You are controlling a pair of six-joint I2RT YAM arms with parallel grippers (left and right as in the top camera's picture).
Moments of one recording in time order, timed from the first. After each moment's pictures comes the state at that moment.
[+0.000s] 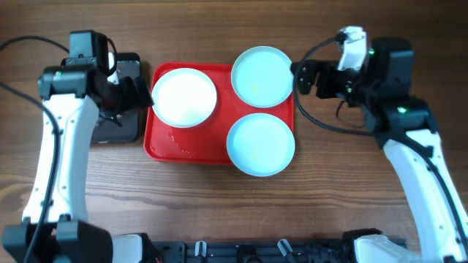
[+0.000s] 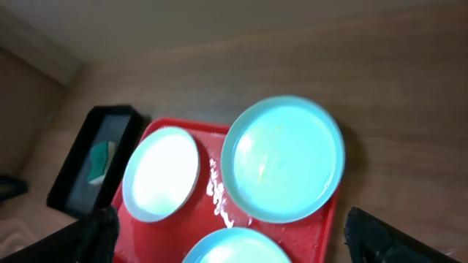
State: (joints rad) left arm 0.05 1.54 1.45 -1.20 0.02 -0.30; right arm 0.12 1.33 1.17 -0.51 -0.43 0.26
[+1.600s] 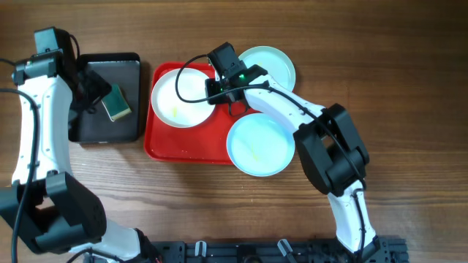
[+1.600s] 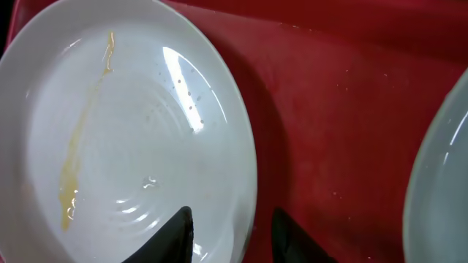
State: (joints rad) left arm 0.26 1.73 1.51 -1.14 -0.20 -0.57; right arm 0.62 2.24 1.67 -0.49 -0.12 0.42
